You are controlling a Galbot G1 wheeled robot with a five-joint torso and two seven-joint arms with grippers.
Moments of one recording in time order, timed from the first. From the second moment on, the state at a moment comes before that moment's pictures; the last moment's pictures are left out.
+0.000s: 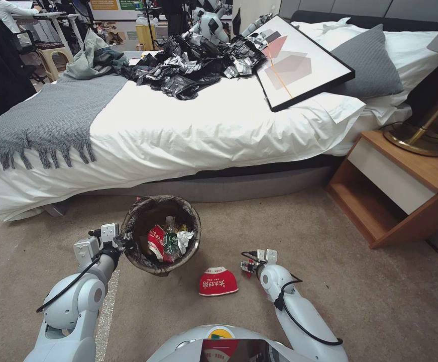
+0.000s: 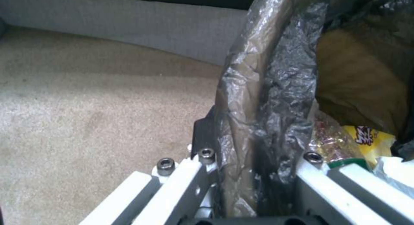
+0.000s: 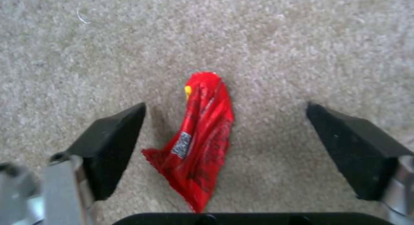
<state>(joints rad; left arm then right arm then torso) 1.52 -1.41 -0.79 -2.19 -0.42 0.72 -0.03 -1.17 1.37 0.24 1.37 0.70 -0.68 0.40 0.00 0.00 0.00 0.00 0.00</state>
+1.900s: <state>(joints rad) 1.52 -1.42 -0.78 -2.20 -0.41 0.72 -0.02 -1.18 1.37 0.21 1.41 0.72 -0.70 0.42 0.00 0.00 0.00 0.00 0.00</state>
